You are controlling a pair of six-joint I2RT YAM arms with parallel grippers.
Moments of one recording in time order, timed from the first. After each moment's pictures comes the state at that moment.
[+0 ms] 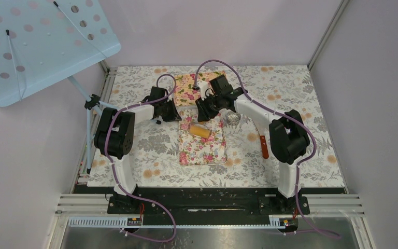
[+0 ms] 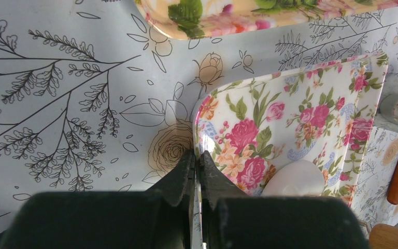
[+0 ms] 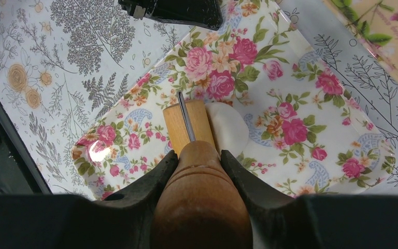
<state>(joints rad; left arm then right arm) -0.24 1.94 1.16 -0.14 0.34 -0.46 0.60 1.97 1.55 -0.49 -0.47 -0.11</state>
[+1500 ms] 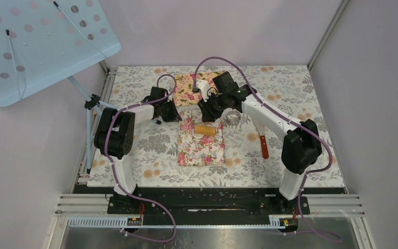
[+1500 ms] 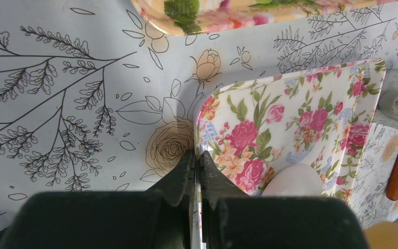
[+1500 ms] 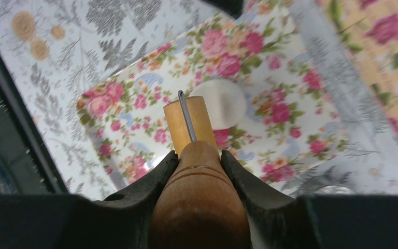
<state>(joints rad) -0.24 1.94 1.16 -0.15 0.35 -0.46 0.63 1.81 1.56 -0.69 -0.45 -0.30</state>
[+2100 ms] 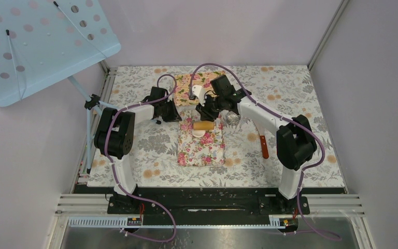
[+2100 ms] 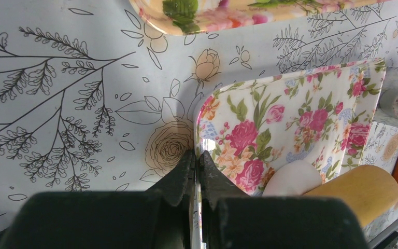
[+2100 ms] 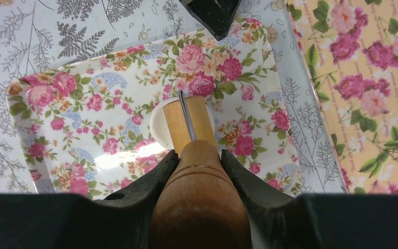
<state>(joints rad) -0.24 1.94 1.16 -0.15 0.35 -0.45 0.62 1.87 1.51 -0.51 -0.46 -0.54</state>
